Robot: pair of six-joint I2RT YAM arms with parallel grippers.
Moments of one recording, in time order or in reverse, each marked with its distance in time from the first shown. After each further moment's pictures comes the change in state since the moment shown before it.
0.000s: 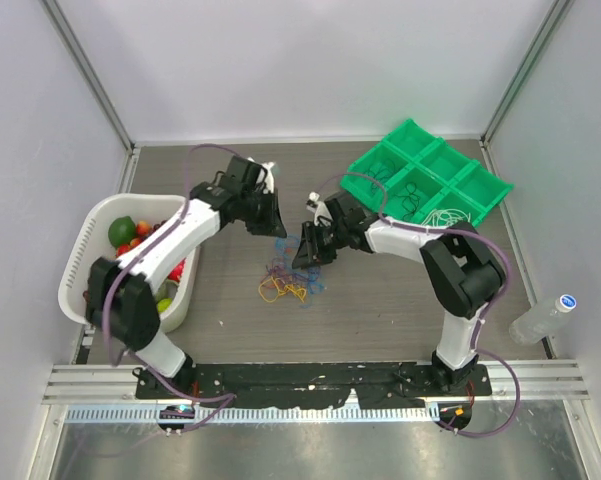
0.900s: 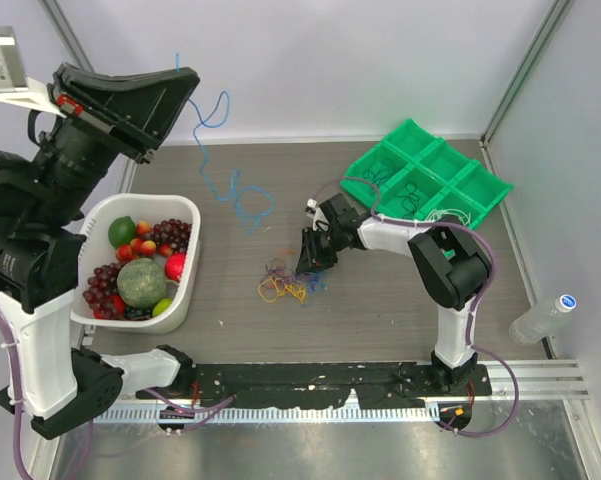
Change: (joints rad) left arm 0.000 -0.418 0.856 0.275 0.026 -0.099; right arm 0.012 0.118 0.050 -0.085 0.042 -0.018
